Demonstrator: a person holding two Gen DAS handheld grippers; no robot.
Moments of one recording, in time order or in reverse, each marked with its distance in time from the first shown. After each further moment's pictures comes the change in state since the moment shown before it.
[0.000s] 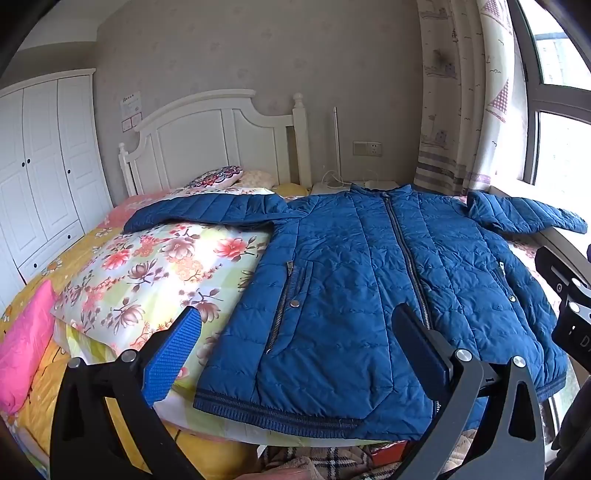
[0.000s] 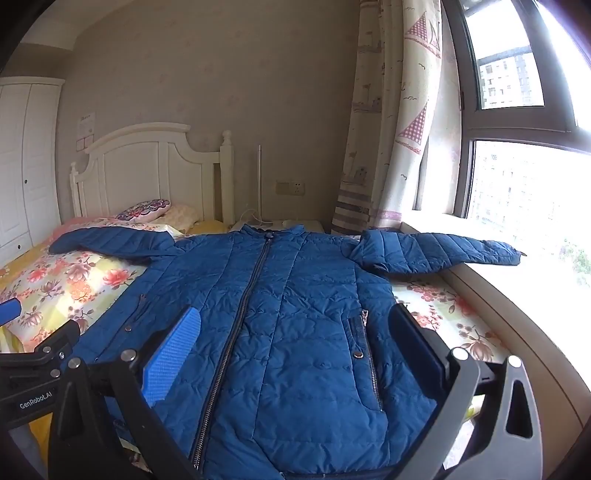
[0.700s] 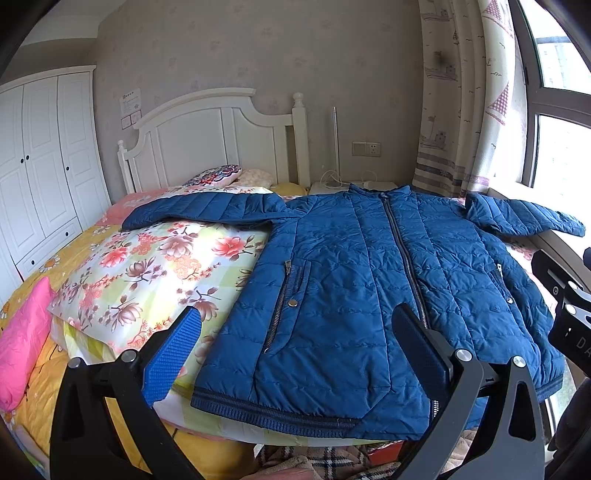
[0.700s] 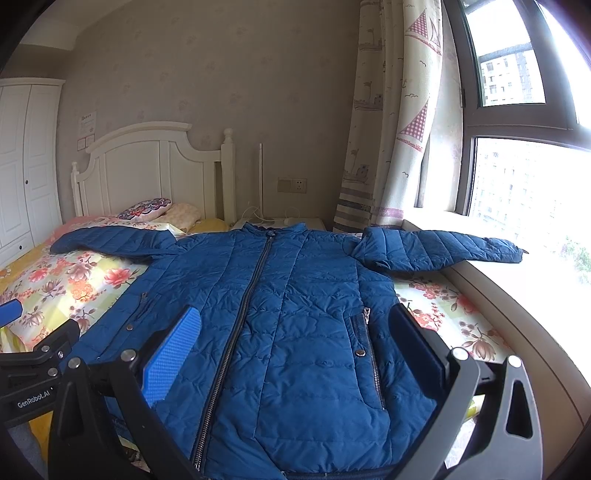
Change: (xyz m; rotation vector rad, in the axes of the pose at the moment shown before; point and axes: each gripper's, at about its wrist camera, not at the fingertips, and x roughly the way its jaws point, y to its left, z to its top) left arm 0.004 0.000 -0.001 -0.008 0.006 -0.008; right arm 0.002 0.002 -0.001 0.000 0.007 0.004
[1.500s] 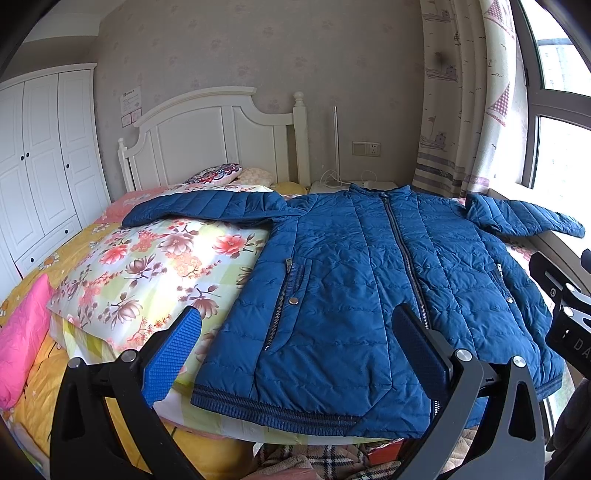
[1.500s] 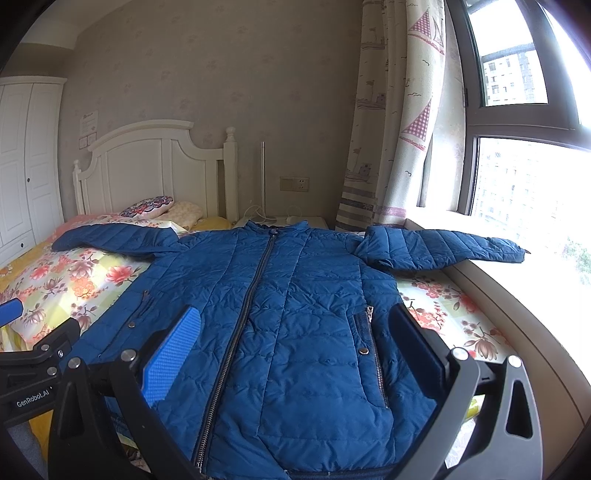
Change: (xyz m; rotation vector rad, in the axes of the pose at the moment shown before) left arm 0.000 0.000 0.000 -0.006 0.002 -0.002; right arm 0.000 0.006 -0.002 -0.002 0.005 0.003
